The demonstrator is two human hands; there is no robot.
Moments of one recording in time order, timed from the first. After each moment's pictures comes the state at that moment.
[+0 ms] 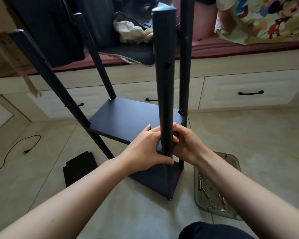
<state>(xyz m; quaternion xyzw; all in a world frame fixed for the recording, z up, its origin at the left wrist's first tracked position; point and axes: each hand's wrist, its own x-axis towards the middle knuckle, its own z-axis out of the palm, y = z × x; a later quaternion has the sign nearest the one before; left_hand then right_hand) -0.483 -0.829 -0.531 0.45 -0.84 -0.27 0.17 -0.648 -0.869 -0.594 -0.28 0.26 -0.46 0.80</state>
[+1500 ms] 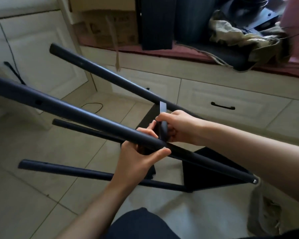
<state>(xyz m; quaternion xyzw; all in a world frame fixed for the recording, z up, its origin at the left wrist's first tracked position) -0.276 -0.693 -0.535 0.51 -0.52 -0.34 0.60 -0.388 -0.834 -0.493 -0.60 0.44 -0.13 0.65</state>
